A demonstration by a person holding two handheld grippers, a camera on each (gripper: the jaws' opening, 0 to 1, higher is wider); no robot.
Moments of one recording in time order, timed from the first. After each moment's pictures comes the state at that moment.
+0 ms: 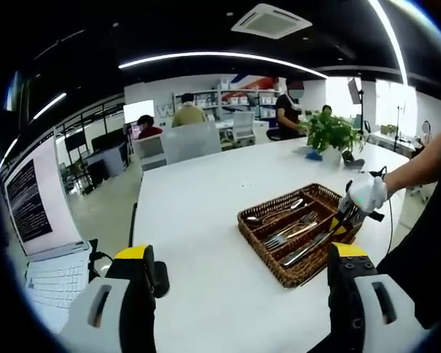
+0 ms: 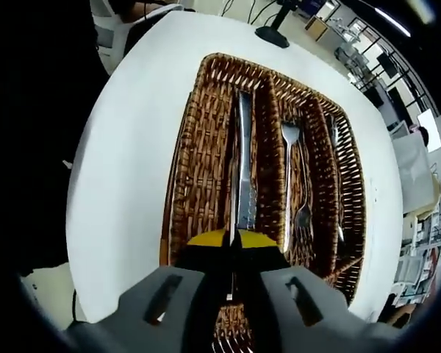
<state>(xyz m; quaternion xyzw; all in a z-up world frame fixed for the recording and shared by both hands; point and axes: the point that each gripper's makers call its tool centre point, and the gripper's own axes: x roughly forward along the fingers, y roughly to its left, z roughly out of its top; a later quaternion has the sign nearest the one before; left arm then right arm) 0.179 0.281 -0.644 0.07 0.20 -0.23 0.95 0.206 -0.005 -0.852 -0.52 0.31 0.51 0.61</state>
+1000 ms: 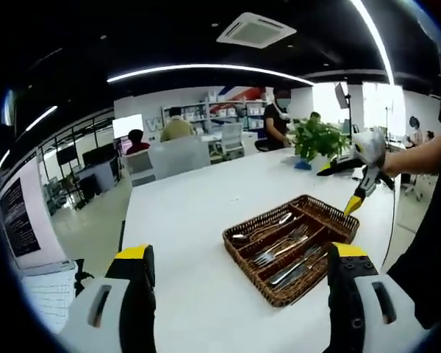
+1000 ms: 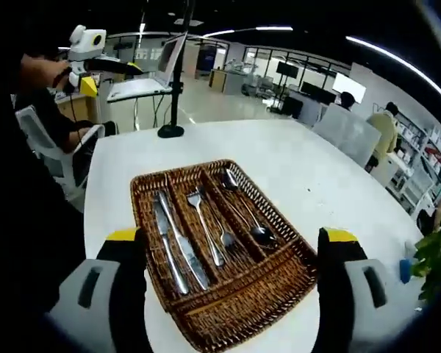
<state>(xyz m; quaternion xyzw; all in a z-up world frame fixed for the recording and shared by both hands) 0.186 0.236 -0.641 0.07 0.17 -0.24 0.95 0.246 -0.053 -0.704 -0.25 0.22 0.41 0.85</state>
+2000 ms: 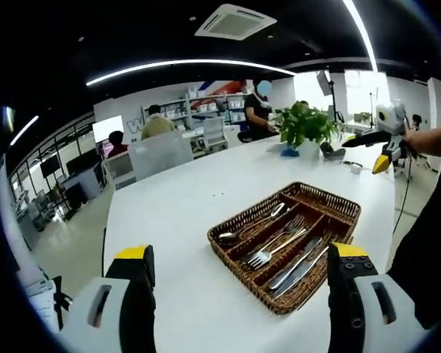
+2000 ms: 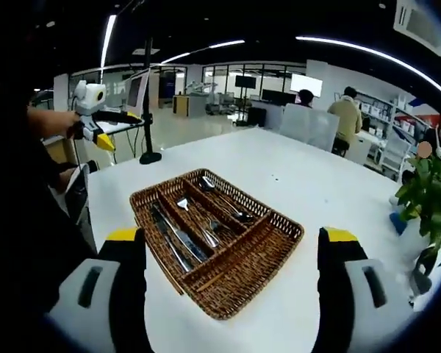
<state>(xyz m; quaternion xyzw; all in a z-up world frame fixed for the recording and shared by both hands) 0.221 0.213 -0.672 0.11 0.17 -0.31 0.93 0.209 -0.119 -0.688 -0.12 0.20 0.33 0.91</state>
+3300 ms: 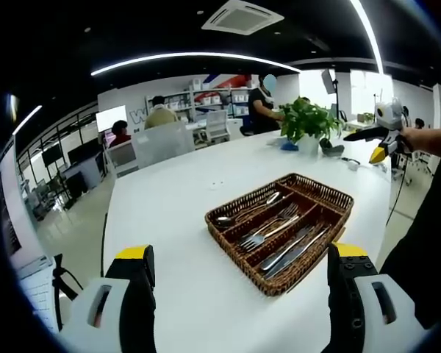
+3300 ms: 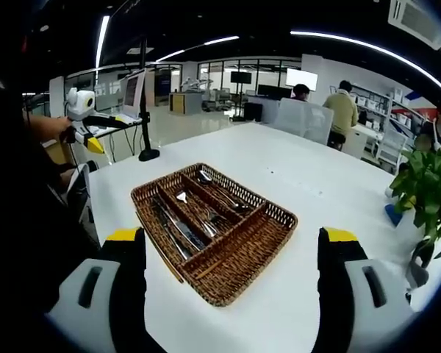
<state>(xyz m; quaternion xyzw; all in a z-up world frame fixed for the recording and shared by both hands) 0.193 0.223 -0.684 0.10 0.20 -0.30 0.93 0.195 -0.138 -0.683 -0.13 0.21 0.33 0.91</state>
